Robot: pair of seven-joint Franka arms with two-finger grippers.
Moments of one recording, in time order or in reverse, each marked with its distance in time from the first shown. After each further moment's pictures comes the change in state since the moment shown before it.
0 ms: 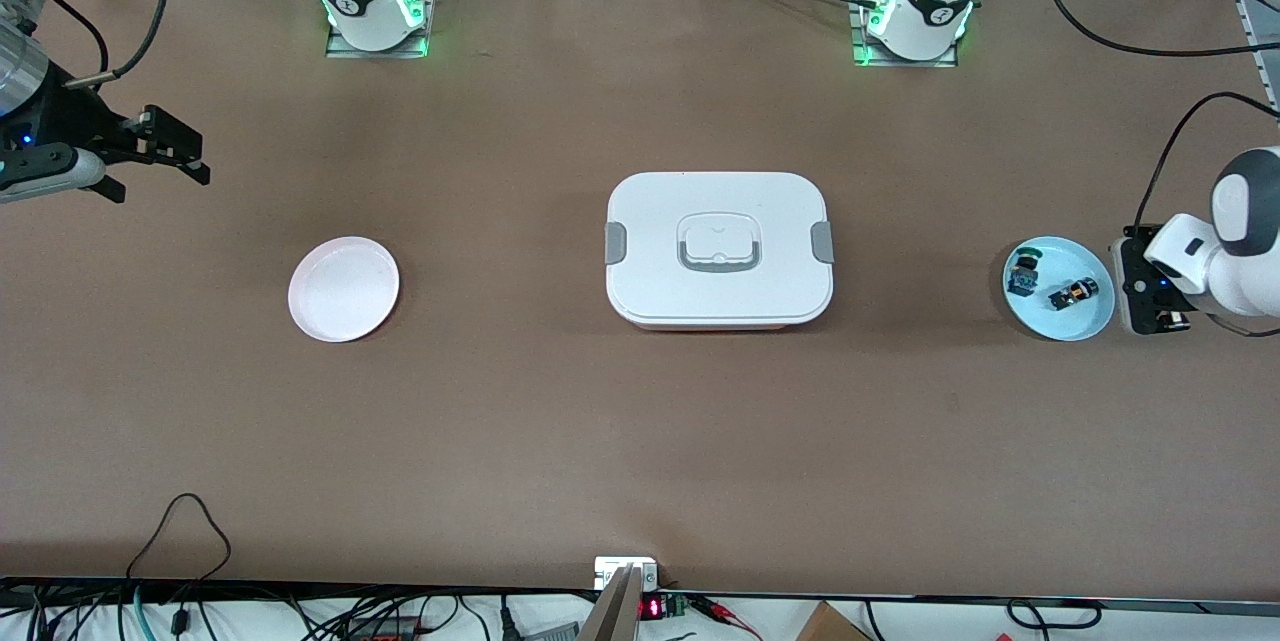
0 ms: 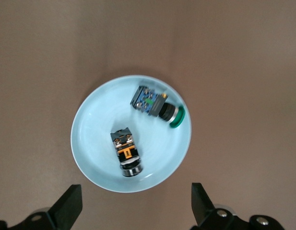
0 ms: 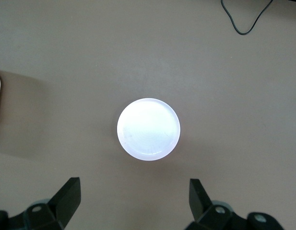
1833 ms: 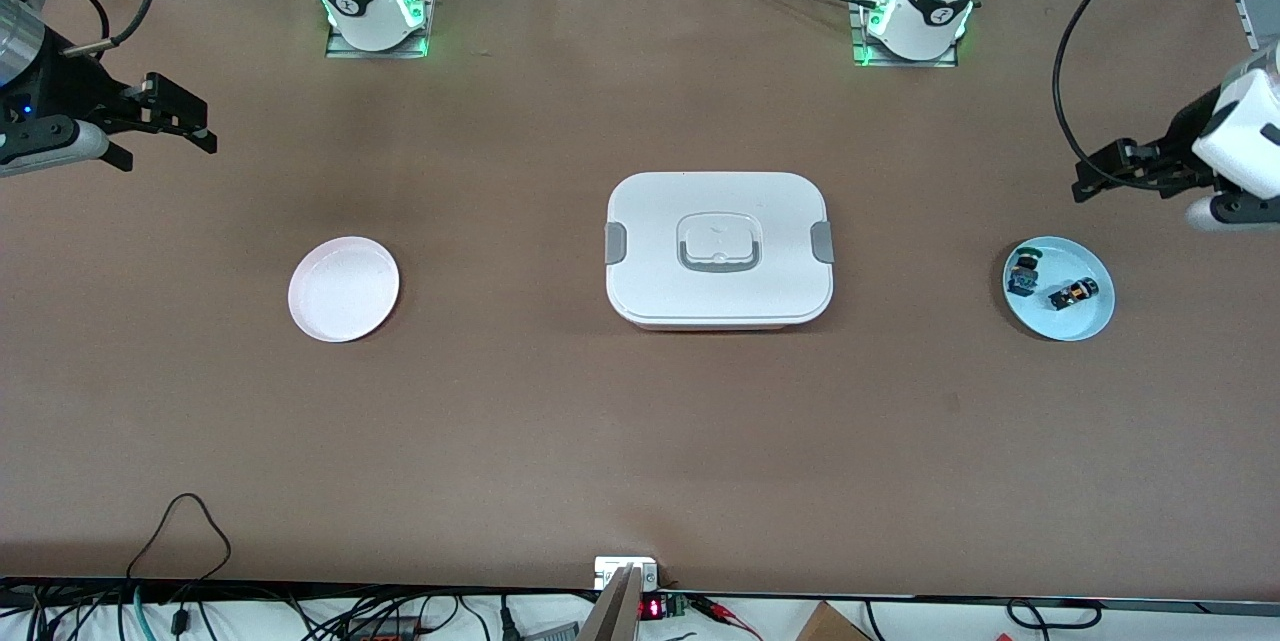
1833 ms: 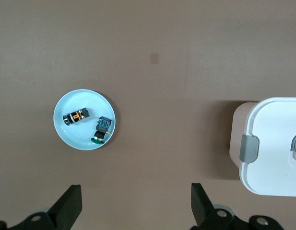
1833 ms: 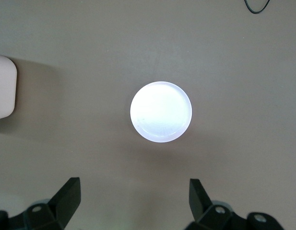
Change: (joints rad) left arm -0.440 -0.473 0.245 0.016 -0.304 -0.181 -1.491; right arm 0.027 -0.011 0.003 0.058 0.015 -0.137 0.055
